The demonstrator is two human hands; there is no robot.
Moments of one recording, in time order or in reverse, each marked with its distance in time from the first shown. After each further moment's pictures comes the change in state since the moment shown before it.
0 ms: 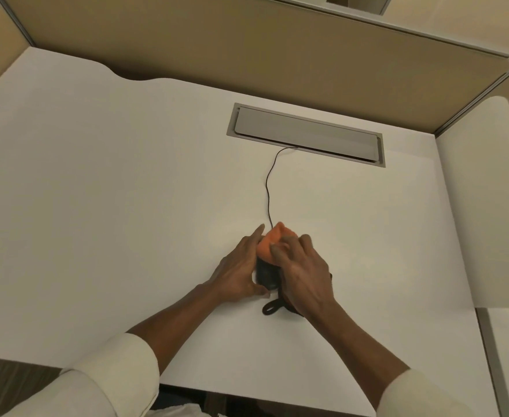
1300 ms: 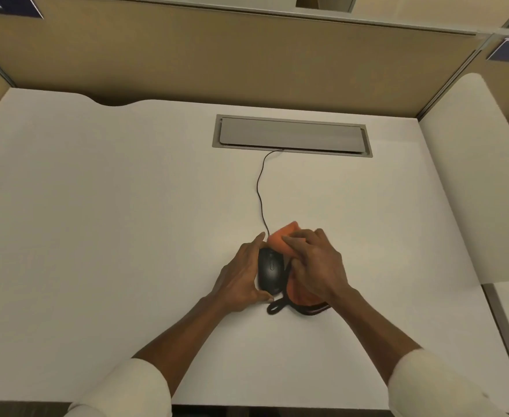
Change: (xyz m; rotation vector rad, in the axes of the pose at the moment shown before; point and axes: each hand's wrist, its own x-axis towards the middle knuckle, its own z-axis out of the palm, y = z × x) left_hand 0.007 -0.006 0.007 0.075 -0.008 0.022; right_hand 0.004 0.037 0.007 0.313 -0.038 0.288
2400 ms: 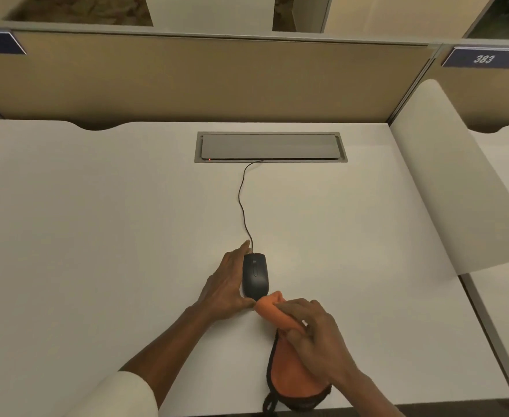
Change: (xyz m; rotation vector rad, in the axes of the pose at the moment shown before) left_hand -0.001 0.001 -0.001 0.026 0.020 0.028; right_hand -0.126 -0.013 -0.004 0.493 -0.111 0.175
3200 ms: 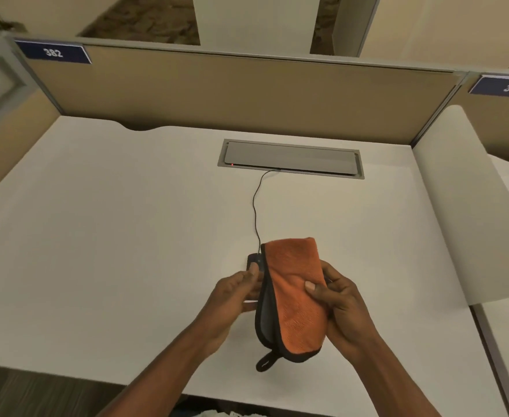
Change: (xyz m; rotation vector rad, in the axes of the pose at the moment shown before) left_hand -0.079 0.112 -0.022 -0.908 0.136 -0.355; right_hand 0.026 -0.014 -0.071 1.146 -0.109 0.122
